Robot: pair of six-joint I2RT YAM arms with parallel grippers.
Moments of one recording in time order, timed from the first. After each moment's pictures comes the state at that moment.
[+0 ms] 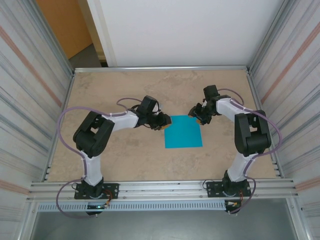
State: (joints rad) left arm -0.62 1.93 1.13 -0.06 0.55 -0.94; right arm 0.20 1.80 1.15 -0.59 -0.37 0.74
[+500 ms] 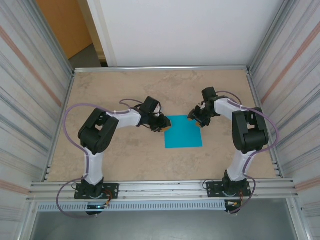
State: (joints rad) left arm -0.62 2.00 1.19 -0.17 0.56 -0.92; right arm 0.22 1.84 1.14 -0.61 -0.38 0.72
